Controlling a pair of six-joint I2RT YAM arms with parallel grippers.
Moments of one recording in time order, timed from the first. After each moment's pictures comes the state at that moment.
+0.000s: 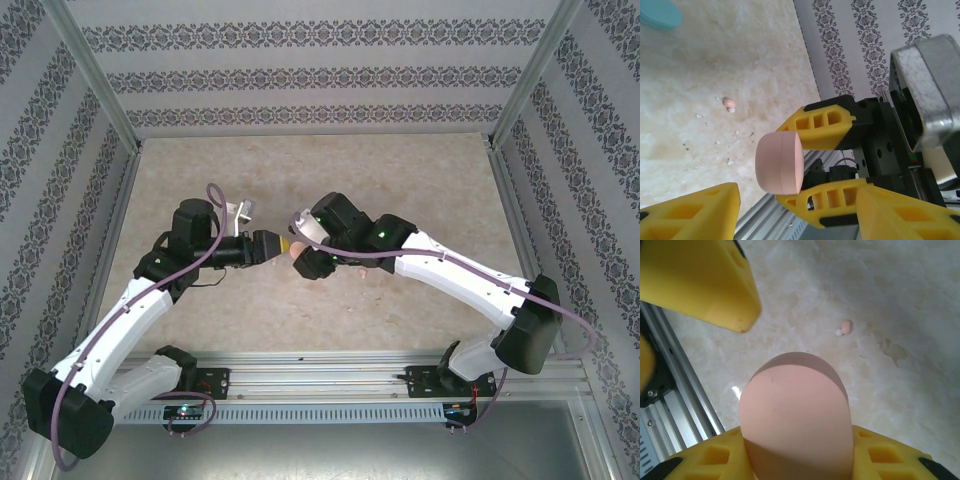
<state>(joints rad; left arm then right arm) -0.36 0.99 0.83 -0.38 0.78 -0.75 0.91 1.46 1.33 -0.76 -0.18 0.08</state>
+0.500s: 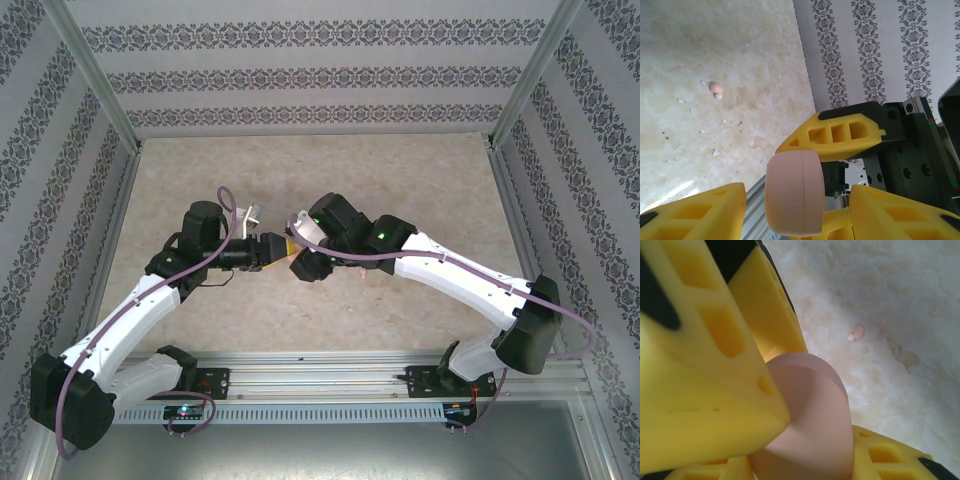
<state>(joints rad) -0.39 1.04 0.78 -0.27 0.82 -0.84 0.93 1.46 1.35 -0.76 -0.20 0.08</state>
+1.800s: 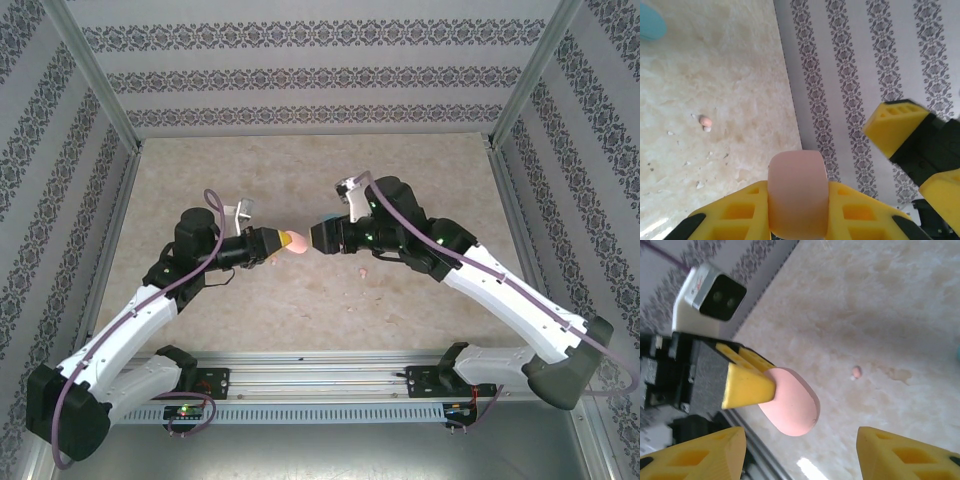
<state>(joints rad) -0.39 0.96 0.70 -0.05 0.70 -1.02 0.78 1.20 1.24 -0.60 -0.26 0.54</state>
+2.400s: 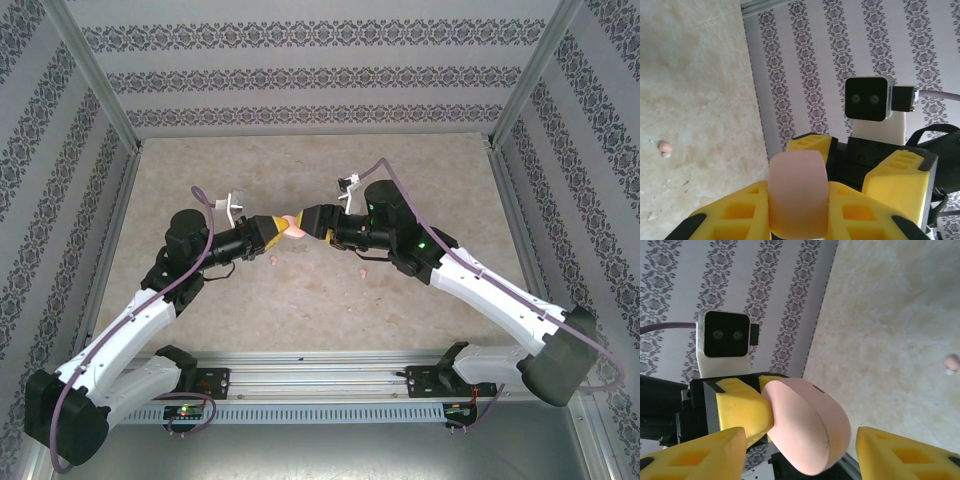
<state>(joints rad) -0.39 0.94 0.68 0.14 0.66 -1.21 0.74 1.25 1.07 -0.17 -0.45 1.03</state>
